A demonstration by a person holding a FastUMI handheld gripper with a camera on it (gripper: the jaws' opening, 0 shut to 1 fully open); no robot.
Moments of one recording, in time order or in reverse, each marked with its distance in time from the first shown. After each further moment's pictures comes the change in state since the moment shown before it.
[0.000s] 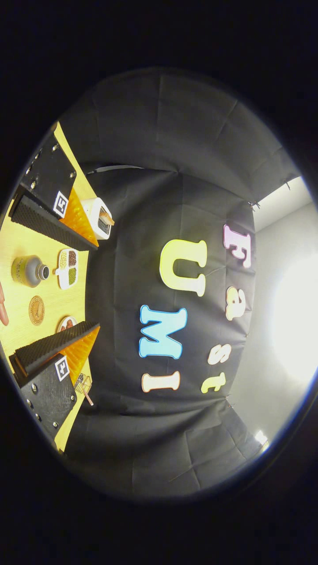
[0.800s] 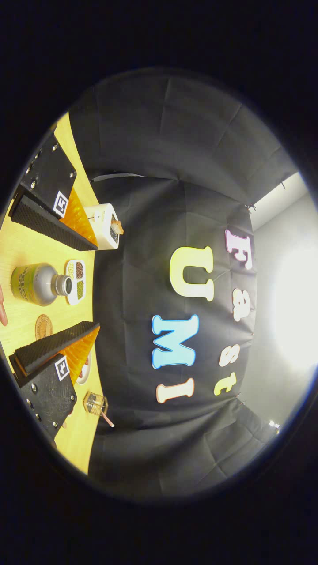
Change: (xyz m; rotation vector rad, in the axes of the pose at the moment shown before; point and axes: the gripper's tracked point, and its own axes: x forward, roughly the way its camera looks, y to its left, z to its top) arm 0.020 0.021 -0.096 0.094 -0.020 0.070
